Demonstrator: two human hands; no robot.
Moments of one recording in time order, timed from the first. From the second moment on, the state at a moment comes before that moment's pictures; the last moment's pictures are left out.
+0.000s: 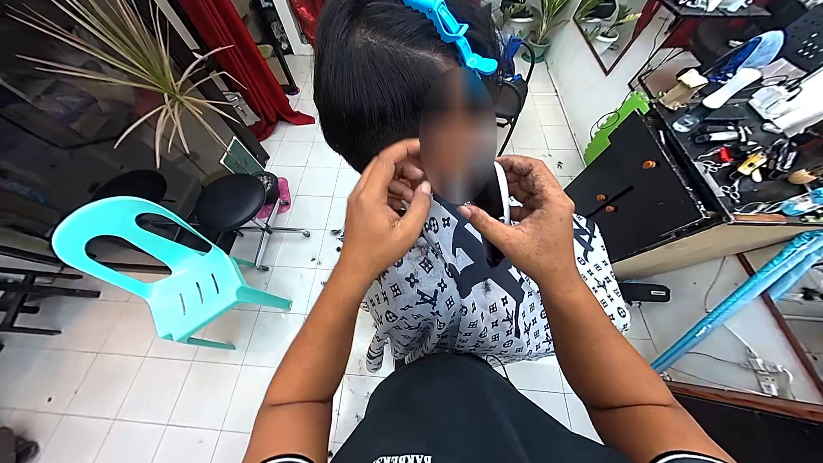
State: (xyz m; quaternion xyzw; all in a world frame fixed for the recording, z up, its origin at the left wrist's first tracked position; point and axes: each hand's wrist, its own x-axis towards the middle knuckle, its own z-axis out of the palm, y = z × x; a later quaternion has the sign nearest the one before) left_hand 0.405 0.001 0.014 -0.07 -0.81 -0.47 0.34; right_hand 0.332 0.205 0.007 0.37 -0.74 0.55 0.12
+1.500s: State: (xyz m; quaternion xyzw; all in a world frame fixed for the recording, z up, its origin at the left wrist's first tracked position) left_hand 0.210 0.584 -0.209 -0.16 -0.87 -0.37 -0.27; right_hand 0.007 0.981 -0.079 -0.10 -0.85 0.52 0.06
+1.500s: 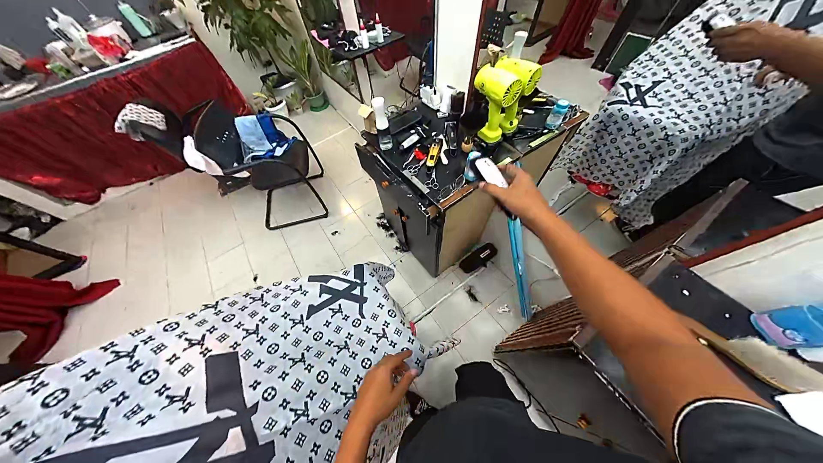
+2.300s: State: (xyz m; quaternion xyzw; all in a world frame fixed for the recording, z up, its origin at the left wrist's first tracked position) left_hand 0.006 0.759 -0.219 0.12 -0.83 -0.48 -0.25; right_hand -0.429 1.103 -0.245 0.27 -0.92 0.09 -0.27
